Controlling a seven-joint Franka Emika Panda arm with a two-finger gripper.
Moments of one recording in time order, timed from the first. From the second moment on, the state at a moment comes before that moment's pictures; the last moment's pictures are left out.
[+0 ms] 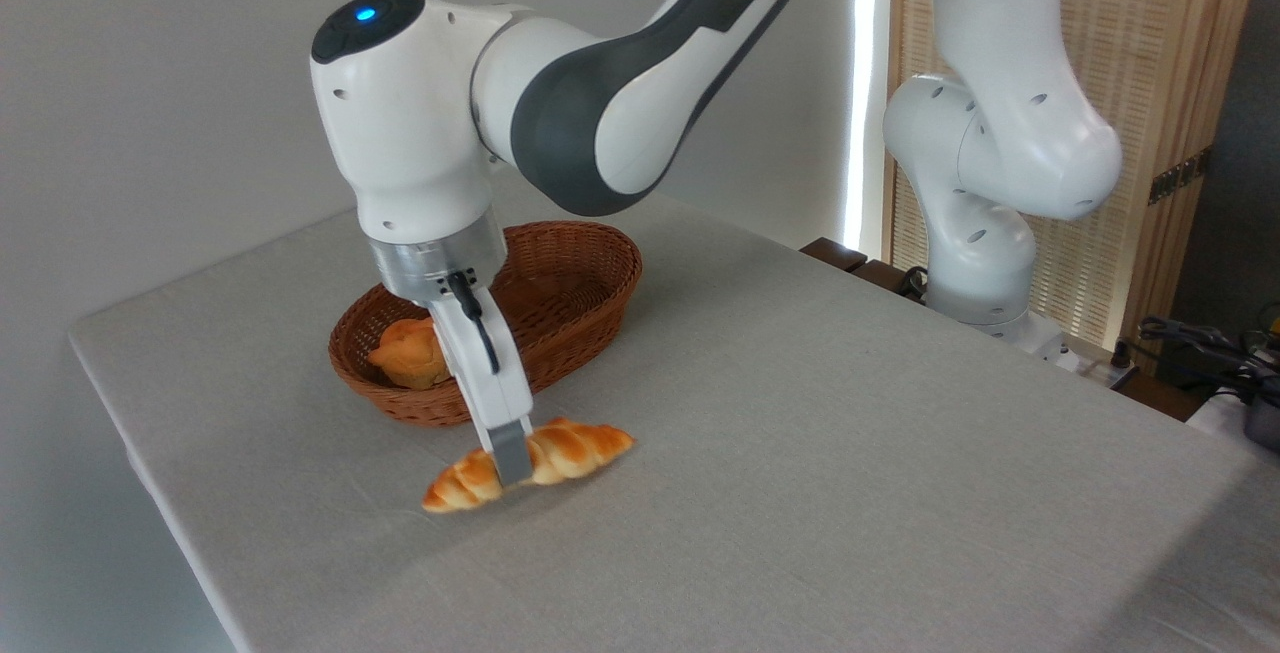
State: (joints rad) arm -0.07 0.15 0.01 -1.84 -0.08 1.94 1.02
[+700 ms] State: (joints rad) arm -0.05 0.15 0.01 -1.84 -0.05 1.94 1.02
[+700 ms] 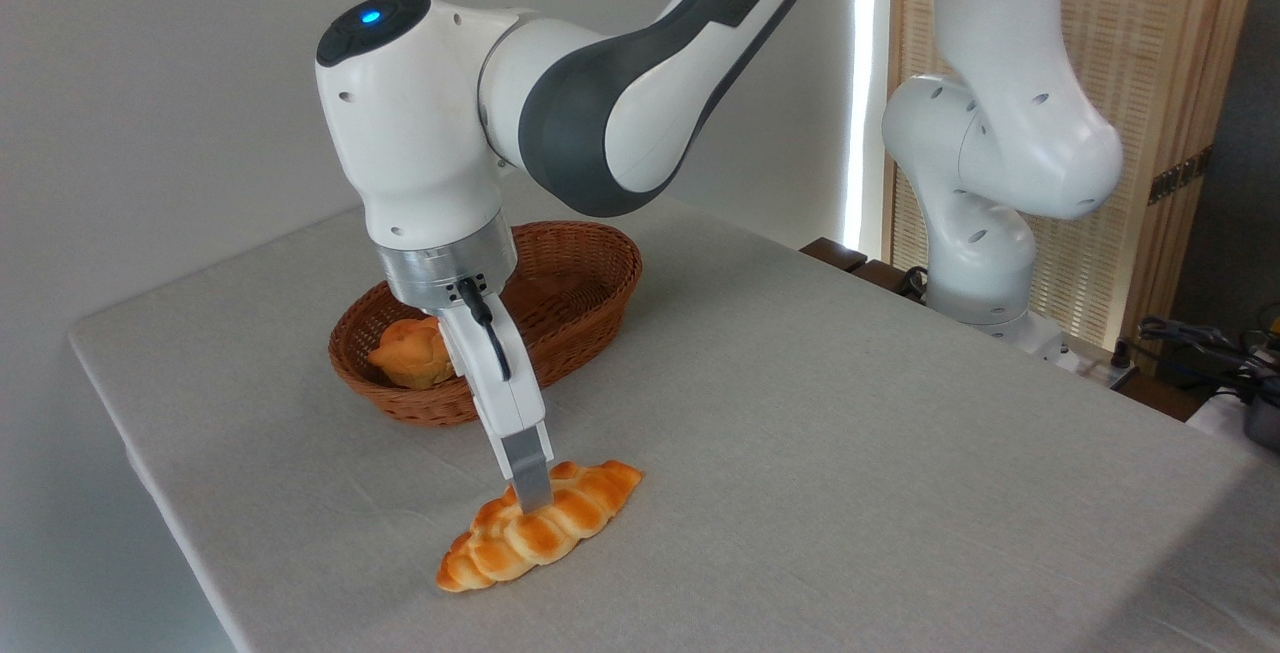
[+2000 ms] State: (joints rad) arm -0.07 -0.02 0.02 -1.59 -0.04 1.65 0.65
